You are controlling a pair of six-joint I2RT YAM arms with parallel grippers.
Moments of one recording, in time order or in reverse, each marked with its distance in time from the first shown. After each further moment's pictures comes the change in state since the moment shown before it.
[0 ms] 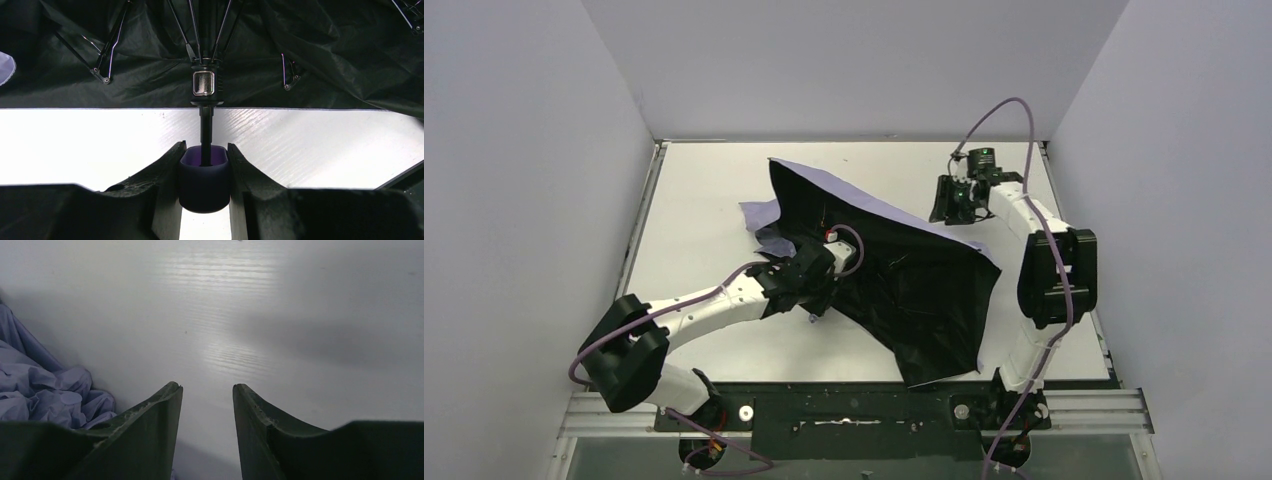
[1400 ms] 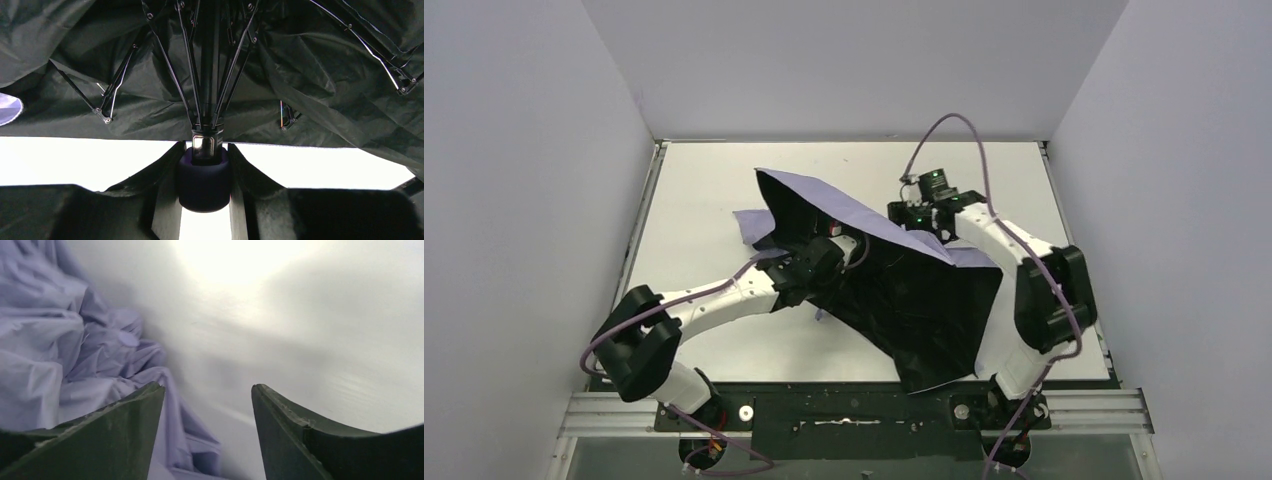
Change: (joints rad) left arm -0.009 0.082 0.088 -0.008 -0.031 -0.065; right arm 0.320 -0.066 -0.154 0.028 -0.006 0.023
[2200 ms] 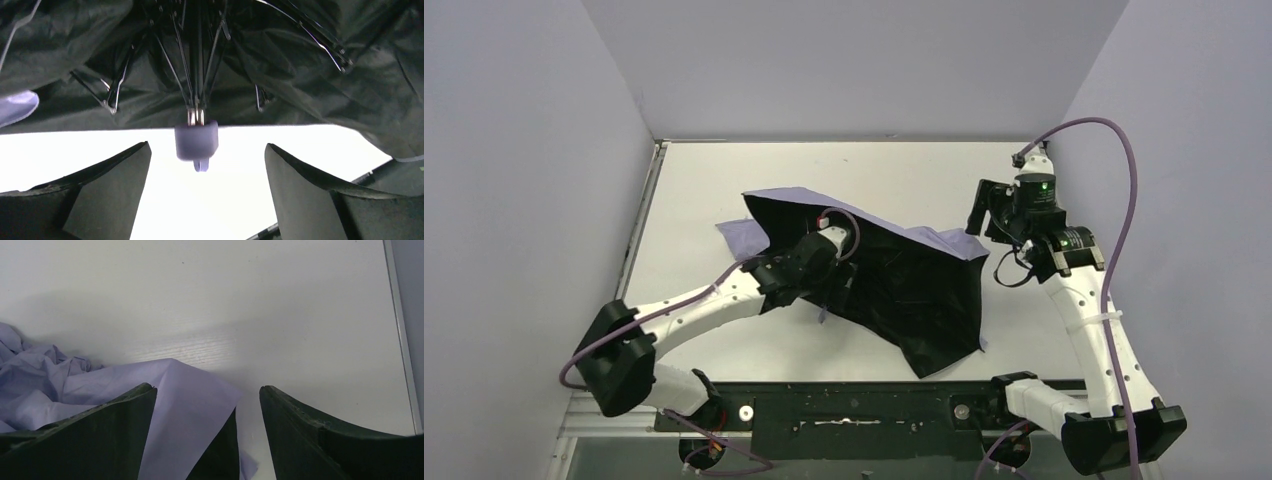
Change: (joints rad) left arm -0.007 -0.075 0.024 -0.064 -0.033 -0.134; right arm -0.216 -0.681 -0.046 -0.215 0.407 0.068
